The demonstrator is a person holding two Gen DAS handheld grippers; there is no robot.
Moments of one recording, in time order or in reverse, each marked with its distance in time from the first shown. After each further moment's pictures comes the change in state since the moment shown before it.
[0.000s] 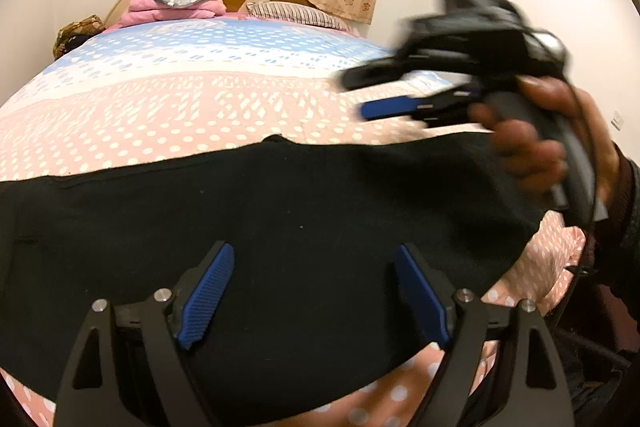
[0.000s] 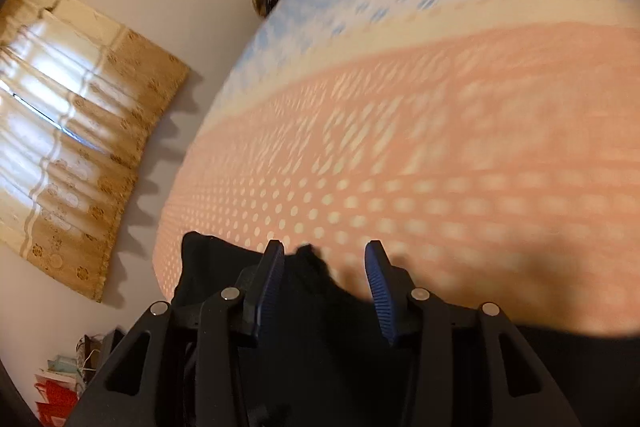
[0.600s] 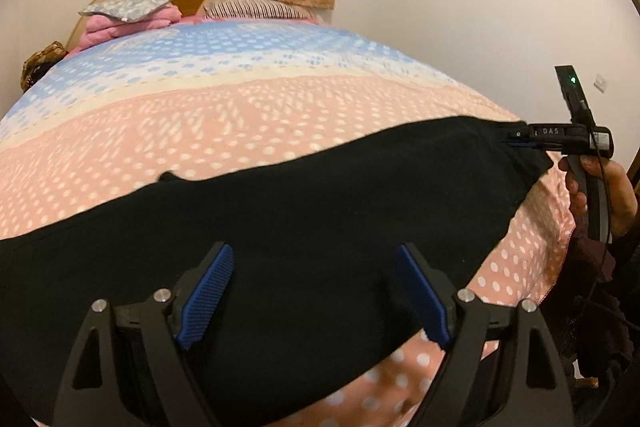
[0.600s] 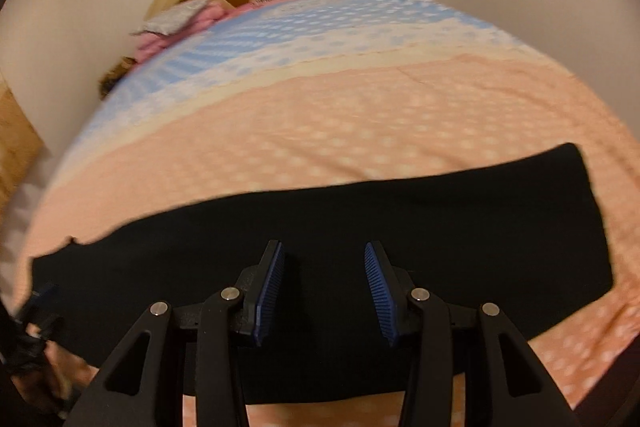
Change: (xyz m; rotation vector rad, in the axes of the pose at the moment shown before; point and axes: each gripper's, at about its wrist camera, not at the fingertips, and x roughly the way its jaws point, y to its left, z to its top) left arm 0.032 -0.061 0.032 0.128 0.064 -0.044; right arm -0.235 -0.166 -0.107 0.080 -0.302 -0.684
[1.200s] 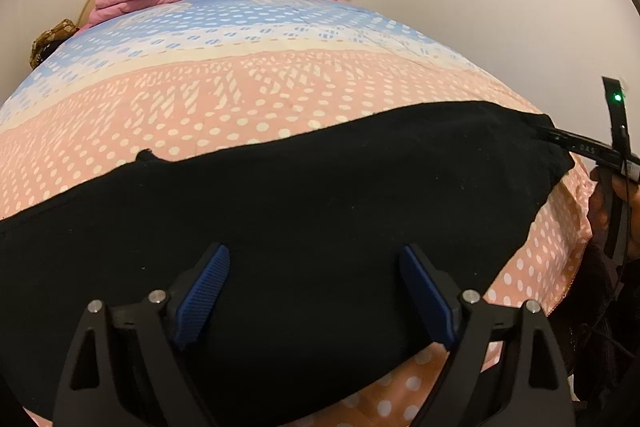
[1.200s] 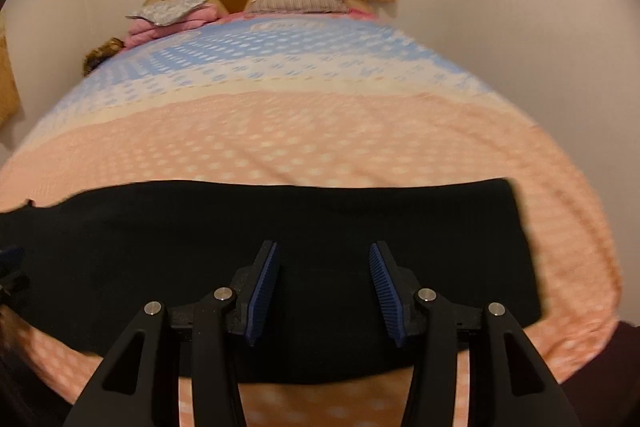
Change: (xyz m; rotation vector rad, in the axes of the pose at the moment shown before) left arm 0.018 -0.019 -0.003 -0.051 0.077 0.061; right arm -0.031 -0.014 -0.015 -0.139 -0.122 -0.179
